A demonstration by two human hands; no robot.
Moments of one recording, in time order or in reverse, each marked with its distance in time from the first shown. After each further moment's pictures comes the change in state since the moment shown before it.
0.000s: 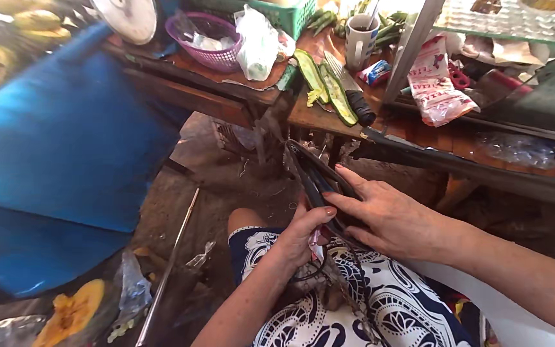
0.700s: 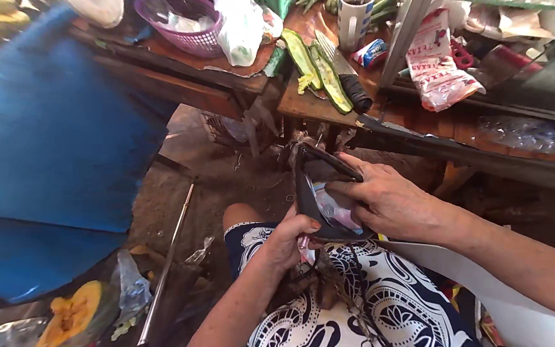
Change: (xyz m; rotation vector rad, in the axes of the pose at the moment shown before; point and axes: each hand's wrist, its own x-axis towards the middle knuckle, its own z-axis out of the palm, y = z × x) left_hand -0.011 0.000 -0.019 -0.019 -0.162 -0.025; right_hand 0.000 0.019 0.004 0.034 -0.008 0.185
